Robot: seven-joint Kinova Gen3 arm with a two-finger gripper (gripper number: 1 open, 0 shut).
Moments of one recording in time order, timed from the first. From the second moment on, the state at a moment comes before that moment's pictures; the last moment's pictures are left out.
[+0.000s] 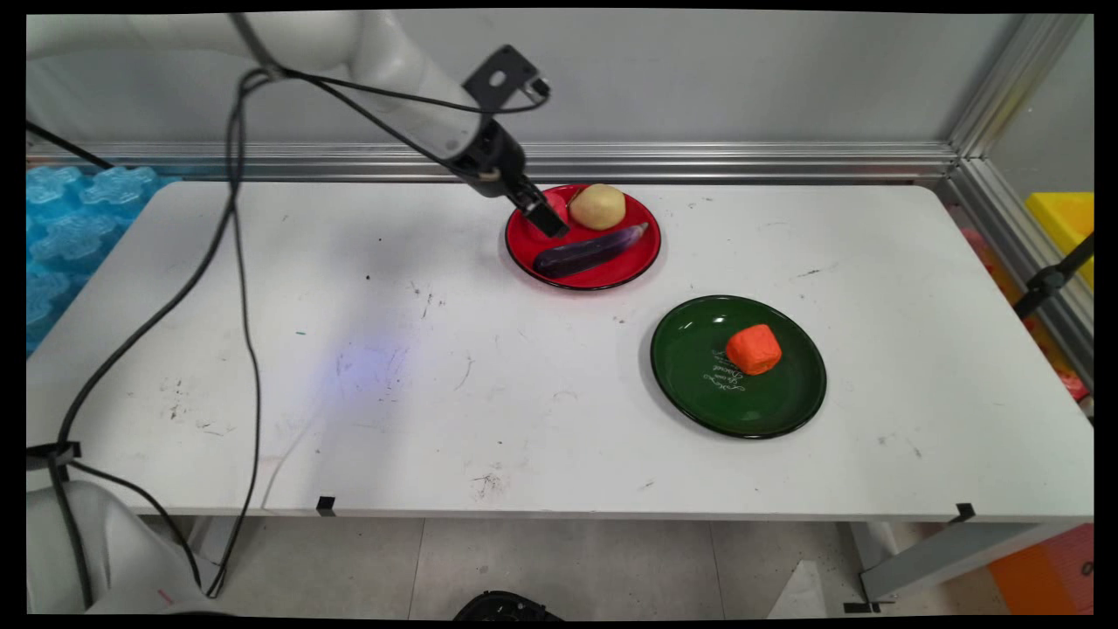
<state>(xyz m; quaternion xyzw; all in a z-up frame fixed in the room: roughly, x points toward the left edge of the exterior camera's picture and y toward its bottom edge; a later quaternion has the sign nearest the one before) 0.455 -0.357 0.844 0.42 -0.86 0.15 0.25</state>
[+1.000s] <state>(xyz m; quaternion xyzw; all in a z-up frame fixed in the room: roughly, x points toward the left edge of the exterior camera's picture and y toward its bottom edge) 0.390 -0.431 0.762 0.41 -0.87 0.16 0.22</state>
